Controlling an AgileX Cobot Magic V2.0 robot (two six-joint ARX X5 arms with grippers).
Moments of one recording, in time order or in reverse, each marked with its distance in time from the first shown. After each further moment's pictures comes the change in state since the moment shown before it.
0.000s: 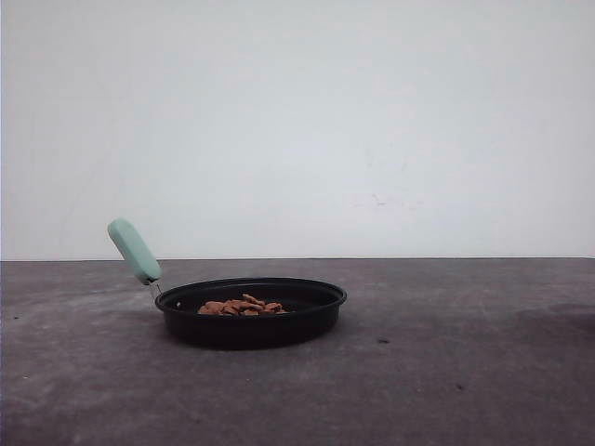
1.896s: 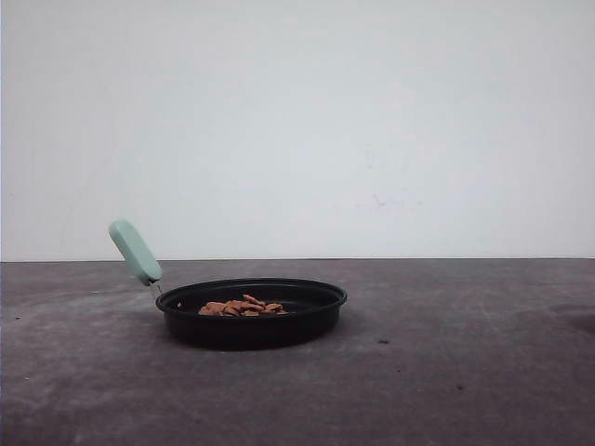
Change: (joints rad) left arm 0.000 -0.631 -0.504 0.018 -0.011 0.032; right arm -0.056 -0.478 -0.983 0.473 0.121 -0.040
